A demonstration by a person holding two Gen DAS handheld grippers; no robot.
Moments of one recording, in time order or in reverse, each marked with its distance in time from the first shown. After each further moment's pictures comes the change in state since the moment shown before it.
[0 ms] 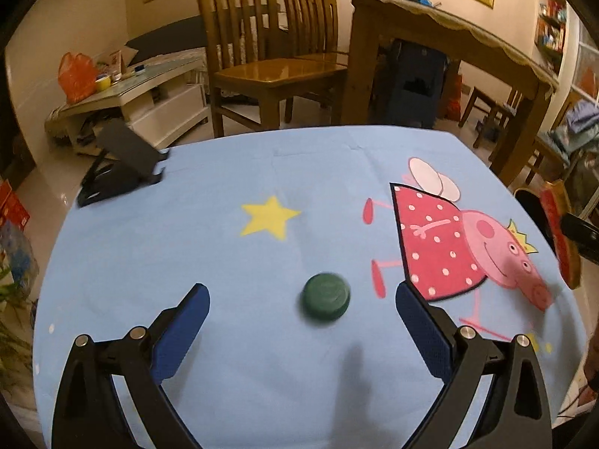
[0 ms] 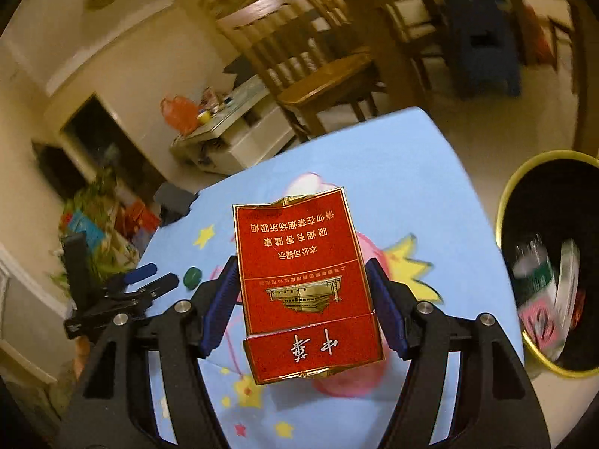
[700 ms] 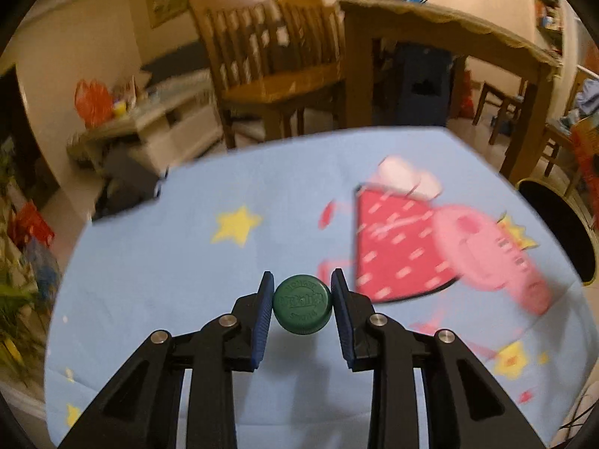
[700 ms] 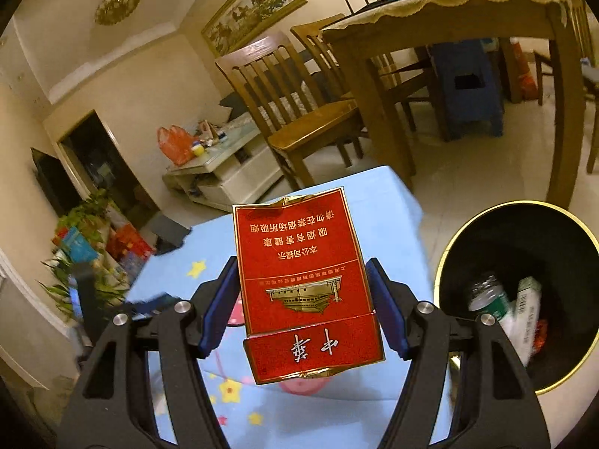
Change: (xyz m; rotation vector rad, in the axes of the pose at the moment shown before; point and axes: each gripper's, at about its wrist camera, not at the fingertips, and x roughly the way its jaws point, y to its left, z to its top) left arm -0.027 -0.067 -0.005 0.059 -0.094 0.125; right arm -0.065 -0.009 0.014 -0.067 -0.156 -0.077
